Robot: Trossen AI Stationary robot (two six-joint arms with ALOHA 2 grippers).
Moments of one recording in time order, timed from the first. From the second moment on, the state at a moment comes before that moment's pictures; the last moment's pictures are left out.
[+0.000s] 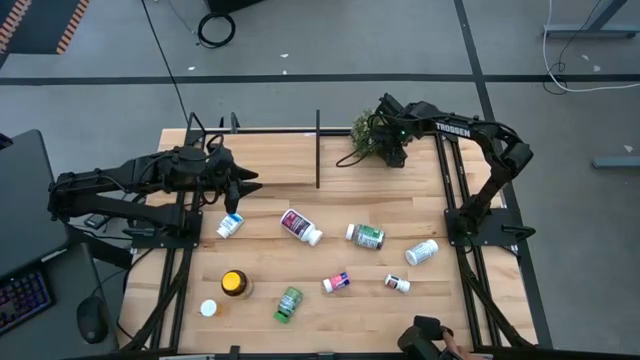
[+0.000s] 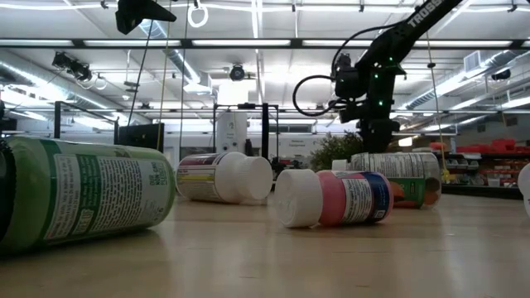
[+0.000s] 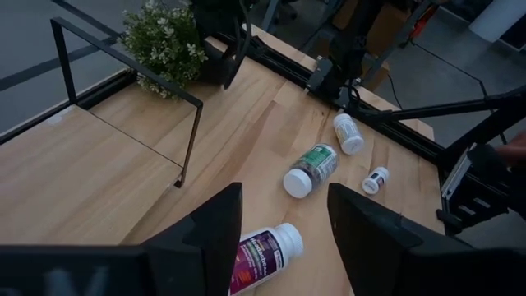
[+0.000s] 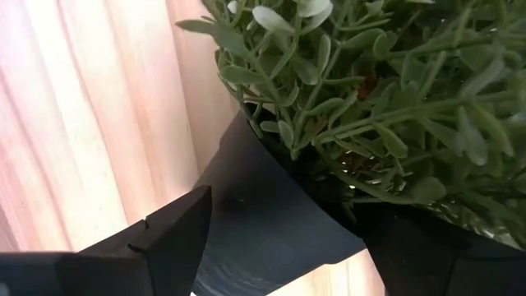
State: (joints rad) left arm 0.07 0.82 0.98 -0.57 -0.16 -0.46; right arm -0.80 1.65 1.17 -0.82 0.06 -0.66
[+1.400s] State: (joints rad) left arm 0.07 0.82 0.98 -0.57 -0.16 -0.46; right arm -0.85 1.65 1.17 -1.03 0.15 -0.71
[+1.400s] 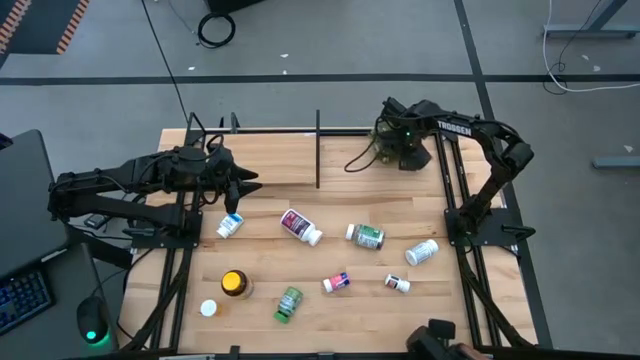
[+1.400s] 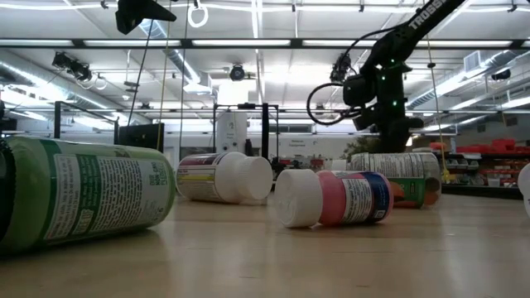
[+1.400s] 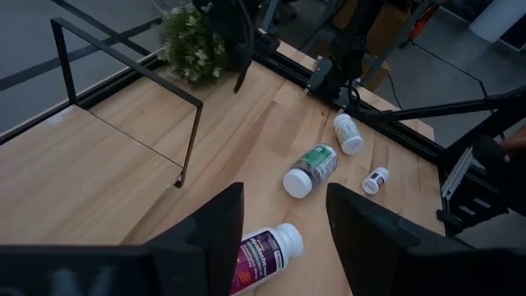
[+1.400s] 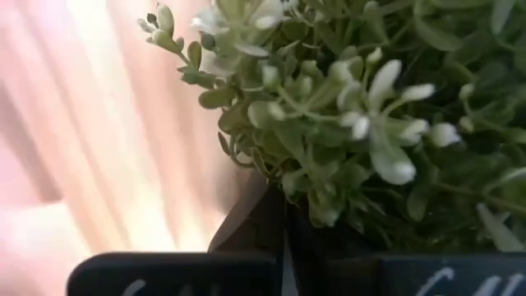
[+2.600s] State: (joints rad) left arm 0.08 0.82 0.98 -0.57 -0.18 -0.52; right arm -0.72 1.00 0.54 -0.26 0.45 -0.06
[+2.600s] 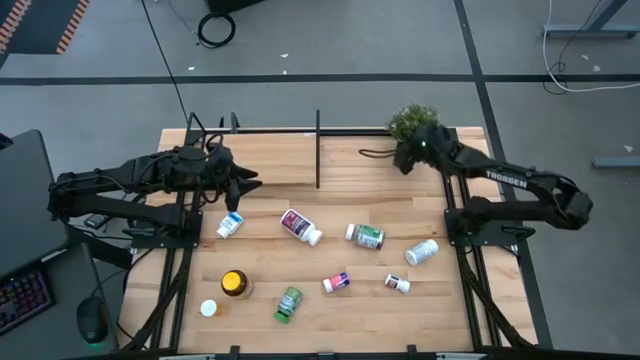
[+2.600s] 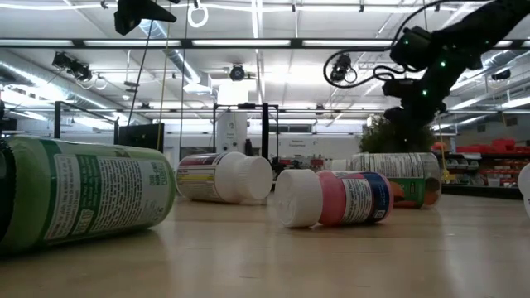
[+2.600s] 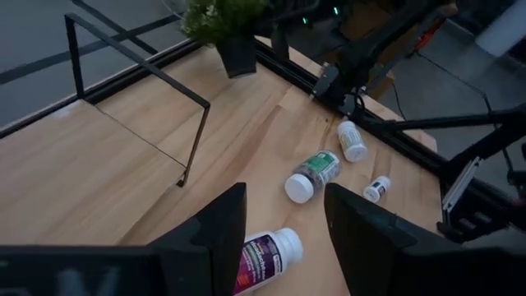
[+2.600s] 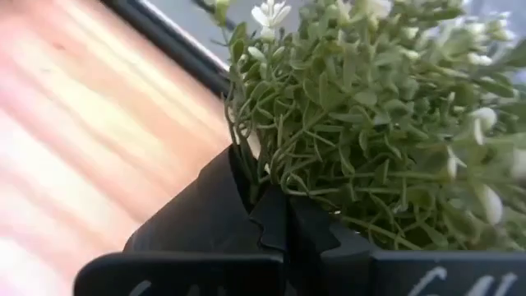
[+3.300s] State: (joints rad) left arm 0.07 0.82 0.98 -0.57 -0.27 -0.60; right arm -0.61 1.05 0.36 -0.01 0.68 -0.05
